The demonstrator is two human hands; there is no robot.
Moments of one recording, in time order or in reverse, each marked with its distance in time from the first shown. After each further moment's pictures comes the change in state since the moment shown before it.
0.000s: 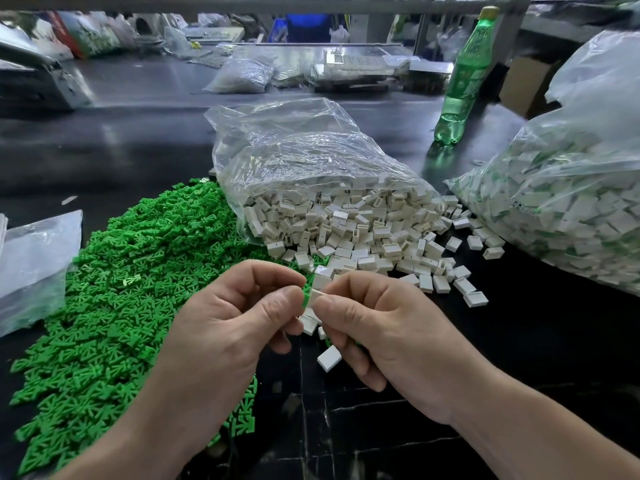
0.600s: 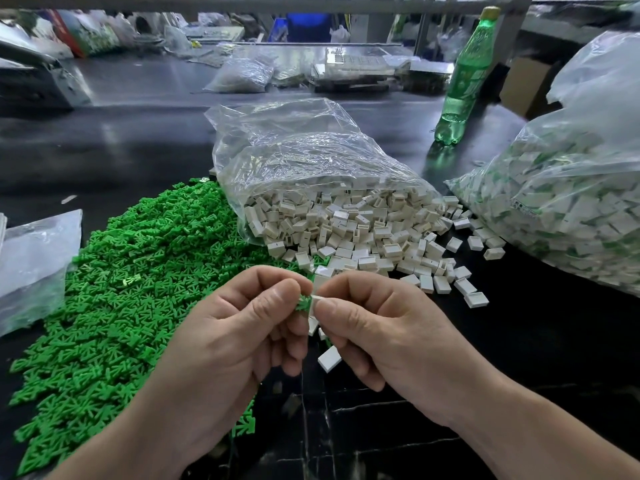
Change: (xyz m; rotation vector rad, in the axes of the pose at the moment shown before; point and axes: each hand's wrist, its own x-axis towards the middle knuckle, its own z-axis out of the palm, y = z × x) left_hand 0.000 0.006 0.004 -0.427 -0.157 -0.185; right_hand -0.001 -0.001 0.001 -0.044 -0.046 -0.097
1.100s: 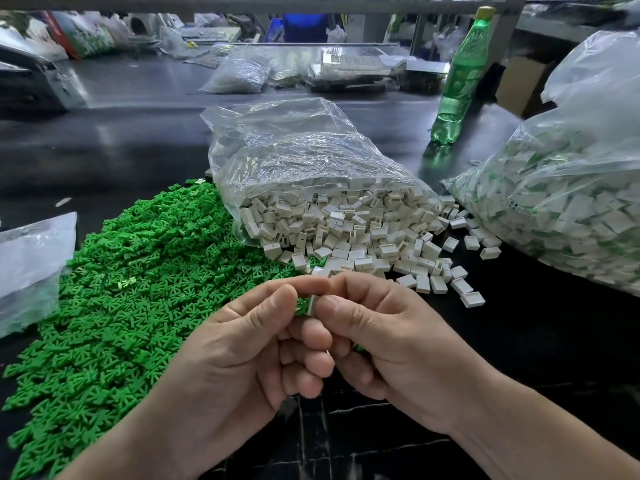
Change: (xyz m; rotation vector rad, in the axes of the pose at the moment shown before) left_hand 0.001 -0.001 0.007 -0.389 -0.215 -0.181; right_hand -0.002 -0.003 0.003 0.289 -0.053 0.090
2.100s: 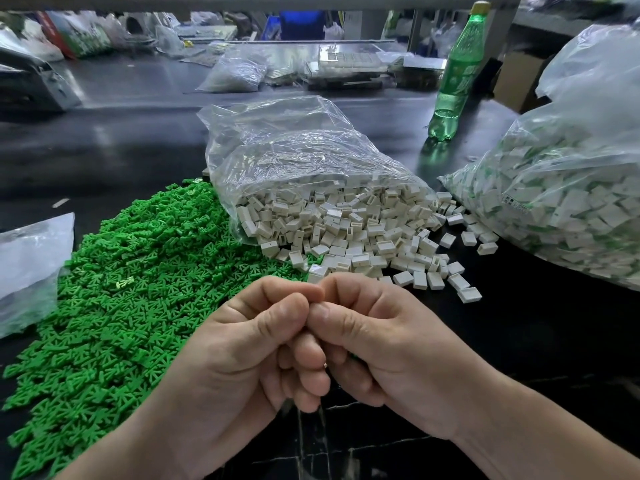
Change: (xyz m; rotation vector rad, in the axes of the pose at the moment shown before) left_hand -0.002 -0.004 0.004 0.054 0.002 0.037; right_hand -0.006 -0.005 0.009 -0.023 -0.015 -0.027
